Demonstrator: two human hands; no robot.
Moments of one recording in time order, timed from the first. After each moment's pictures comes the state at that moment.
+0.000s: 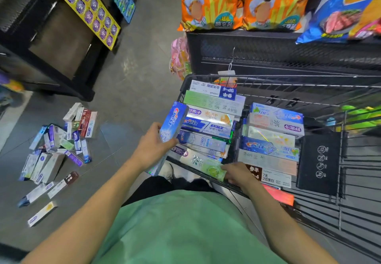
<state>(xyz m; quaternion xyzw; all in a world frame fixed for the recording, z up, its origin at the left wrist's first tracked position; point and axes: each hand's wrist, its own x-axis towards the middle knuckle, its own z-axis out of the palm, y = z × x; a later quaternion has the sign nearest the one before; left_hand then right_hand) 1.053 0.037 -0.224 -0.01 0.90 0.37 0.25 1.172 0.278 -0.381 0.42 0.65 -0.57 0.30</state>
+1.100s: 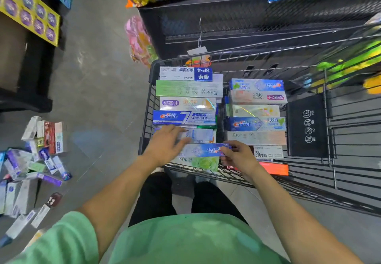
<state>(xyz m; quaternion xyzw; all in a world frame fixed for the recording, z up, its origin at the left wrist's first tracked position) 1.017 0.084 -0.348 0.35 0.88 0.12 0.29 1.179 0.288 -0.371 0.47 0.55 -0.67 0.13</state>
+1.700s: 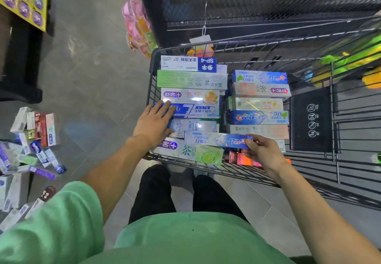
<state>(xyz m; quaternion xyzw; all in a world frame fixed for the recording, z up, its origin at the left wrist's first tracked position) 0.967 0.062 -0.375 0.42 0.88 -0.09 0.19 1.202 0.323 -0.368 0.52 0.54 -0.66 0.08</state>
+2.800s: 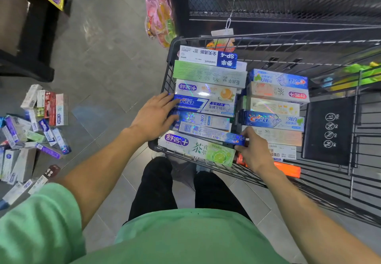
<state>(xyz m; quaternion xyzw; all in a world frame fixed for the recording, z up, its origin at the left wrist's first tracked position) 0.955 0.032 -0.363 0.38 0.90 0.09 0.21 1.161 0.284 -0.367 0.35 0.83 -0.39 0.18</state>
